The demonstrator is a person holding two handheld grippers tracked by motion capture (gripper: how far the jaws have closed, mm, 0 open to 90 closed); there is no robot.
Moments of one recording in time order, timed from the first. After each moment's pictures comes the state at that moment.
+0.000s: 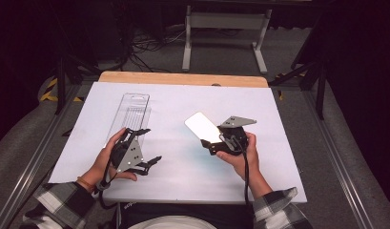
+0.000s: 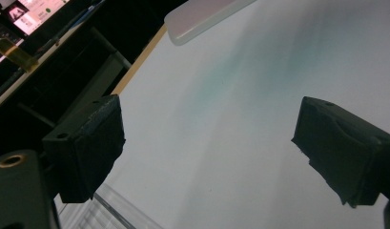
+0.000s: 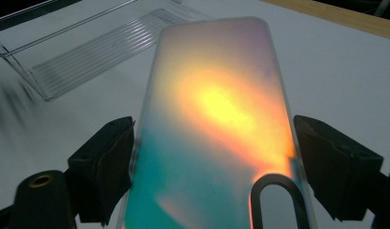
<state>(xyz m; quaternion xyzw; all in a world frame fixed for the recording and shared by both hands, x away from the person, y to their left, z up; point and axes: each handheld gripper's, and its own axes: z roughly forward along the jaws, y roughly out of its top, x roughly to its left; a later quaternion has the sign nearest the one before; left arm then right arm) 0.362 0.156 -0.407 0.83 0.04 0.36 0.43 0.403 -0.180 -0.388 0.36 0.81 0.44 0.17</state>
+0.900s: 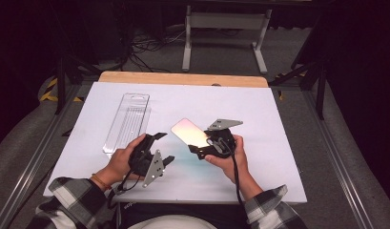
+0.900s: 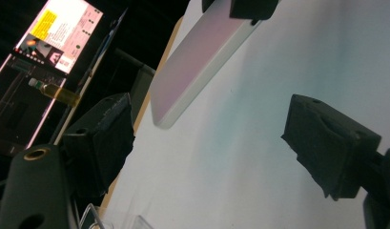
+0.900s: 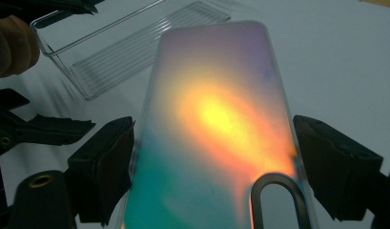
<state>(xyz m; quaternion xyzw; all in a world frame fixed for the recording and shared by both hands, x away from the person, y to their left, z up) 0.350 0.105 -0.427 0.81 -0.04 0.45 0.36 0.400 -0.147 -0.393 0.35 0.82 0.44 0.12</state>
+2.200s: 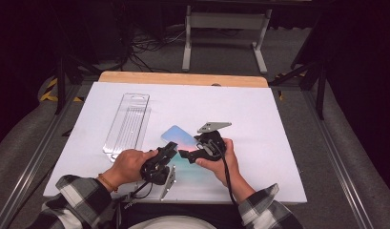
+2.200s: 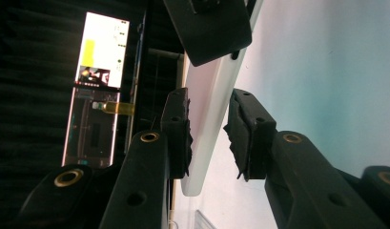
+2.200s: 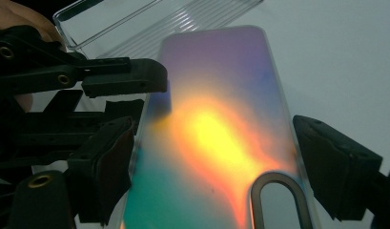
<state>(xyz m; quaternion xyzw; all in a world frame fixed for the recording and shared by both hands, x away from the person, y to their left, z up) 0.338 0.083 -0.451 0.78 -0.13 0.57 0.22 0.398 -0.123 -0.403 0.35 0.83 0.44 0.07</state>
